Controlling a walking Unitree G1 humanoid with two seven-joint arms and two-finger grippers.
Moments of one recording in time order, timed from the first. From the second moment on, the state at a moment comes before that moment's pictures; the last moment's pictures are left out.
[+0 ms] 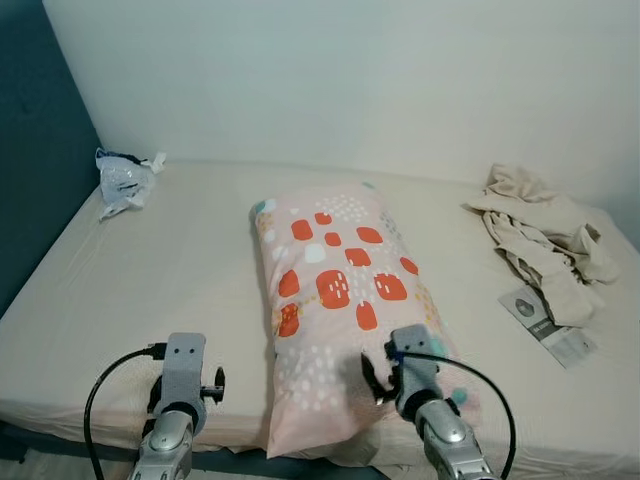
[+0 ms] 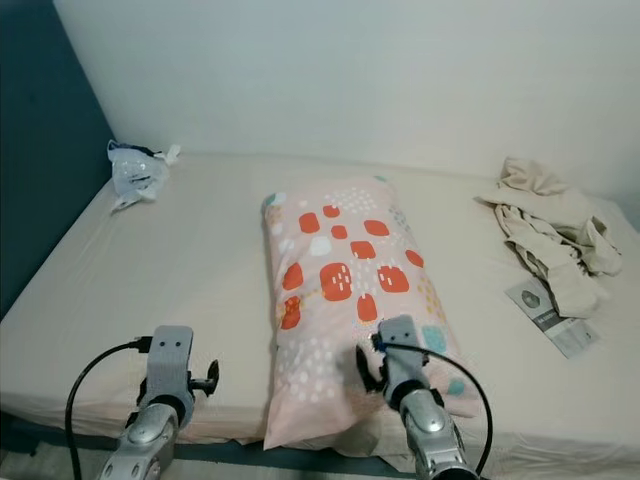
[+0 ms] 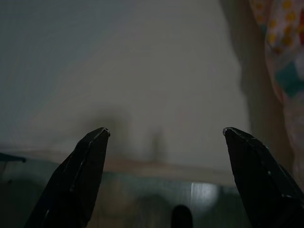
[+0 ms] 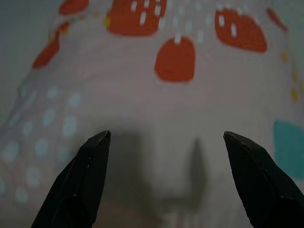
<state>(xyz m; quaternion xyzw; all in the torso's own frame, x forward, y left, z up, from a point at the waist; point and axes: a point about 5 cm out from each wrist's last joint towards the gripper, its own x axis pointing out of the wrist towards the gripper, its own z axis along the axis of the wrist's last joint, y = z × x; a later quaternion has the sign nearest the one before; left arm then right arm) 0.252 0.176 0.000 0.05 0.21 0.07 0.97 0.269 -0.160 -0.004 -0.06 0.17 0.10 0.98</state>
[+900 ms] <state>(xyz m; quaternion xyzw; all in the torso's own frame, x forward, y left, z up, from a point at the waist) 0.264 0.181 0.003 0.05 0.23 0.05 0.97 0.282 -0.165 -0.001 0.00 0.19 0.04 0.98</state>
